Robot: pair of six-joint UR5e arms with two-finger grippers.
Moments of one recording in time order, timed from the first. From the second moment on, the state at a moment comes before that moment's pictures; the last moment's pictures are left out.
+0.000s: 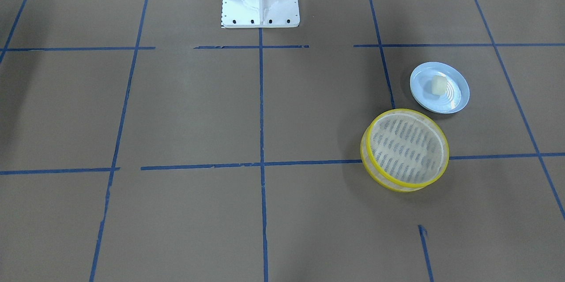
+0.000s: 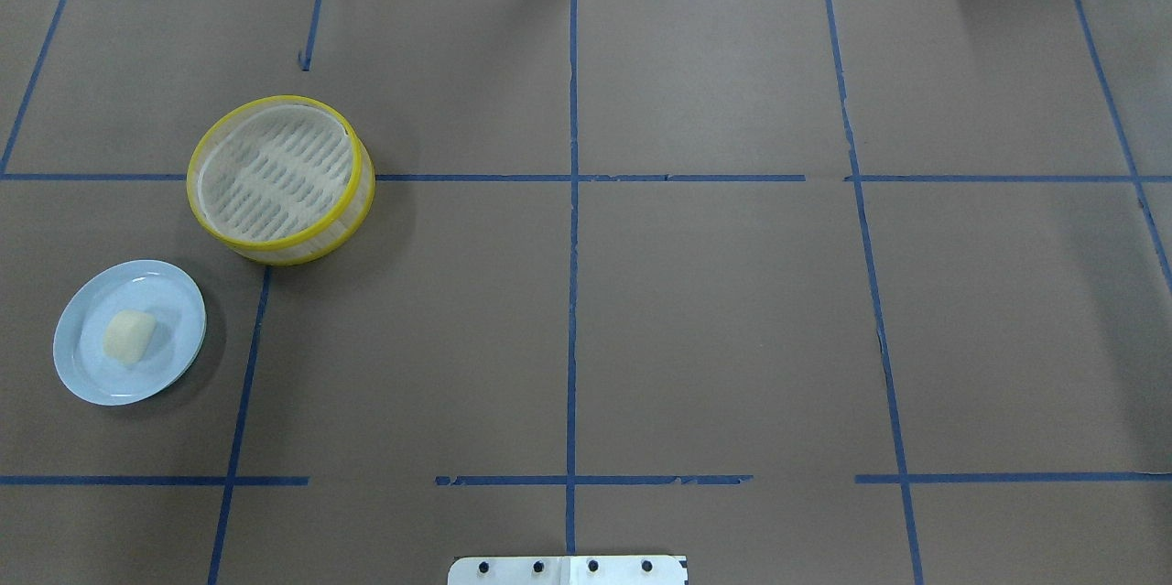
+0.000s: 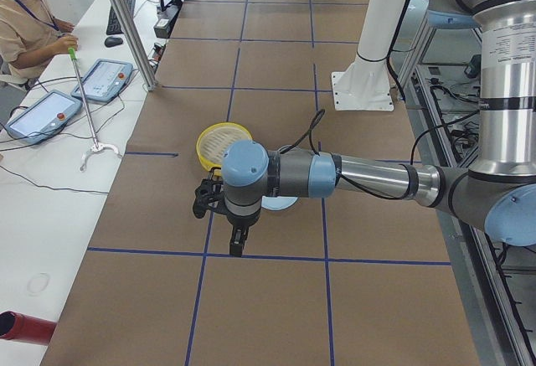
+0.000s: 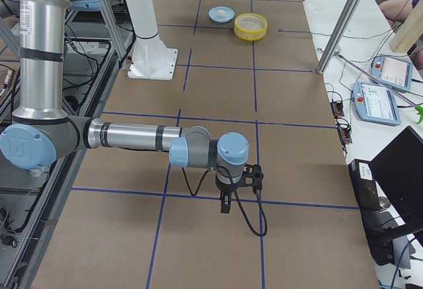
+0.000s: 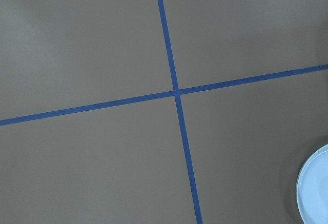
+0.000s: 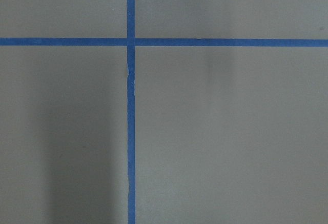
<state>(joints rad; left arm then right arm) -1.69 -1.48 -1.81 -1.44 -2.37 0.19 1.57 -1.68 1.65 -1.57 2.29 0.01</state>
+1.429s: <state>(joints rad) -1.28 -1.62 -1.81 -1.78 -2.36 -0.41 1.57 -1.68 1.65 -1.57 2.29 0.01</state>
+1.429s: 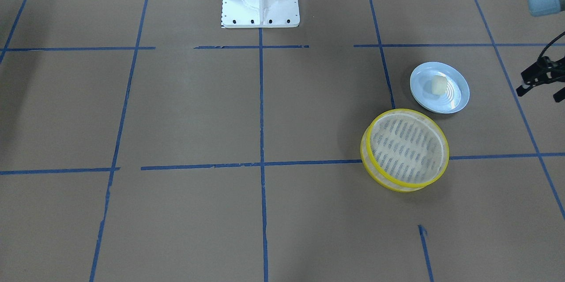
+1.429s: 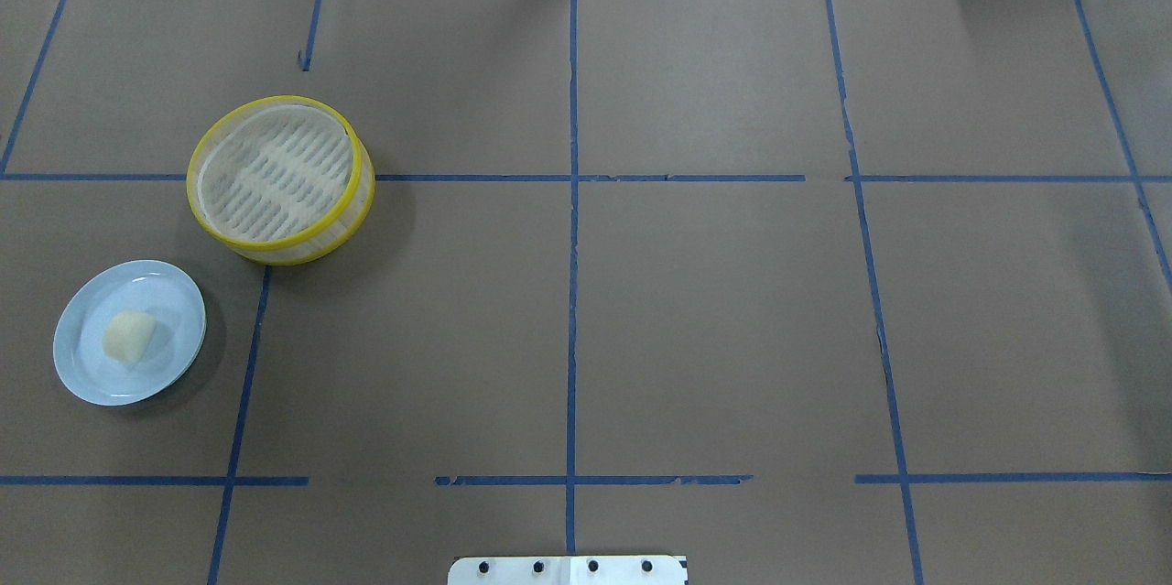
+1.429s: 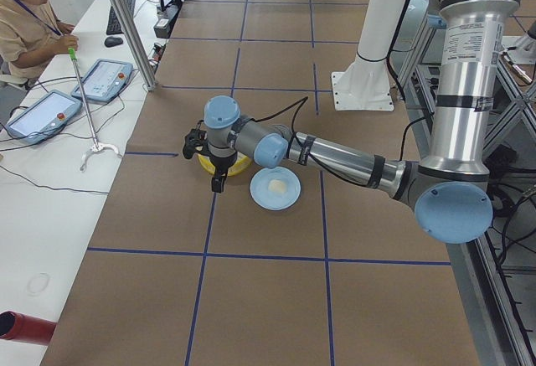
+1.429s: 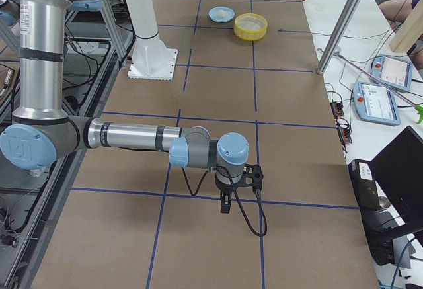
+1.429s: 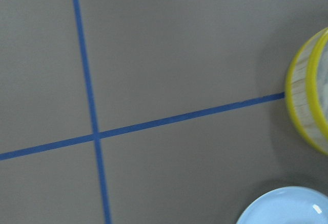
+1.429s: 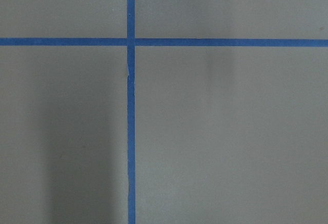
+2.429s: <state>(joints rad) -0.84 -1.36 -1.86 -2.24 -2.10 -0.90 1.57 -1.68 1.65 -1.57 2.29 0.01</state>
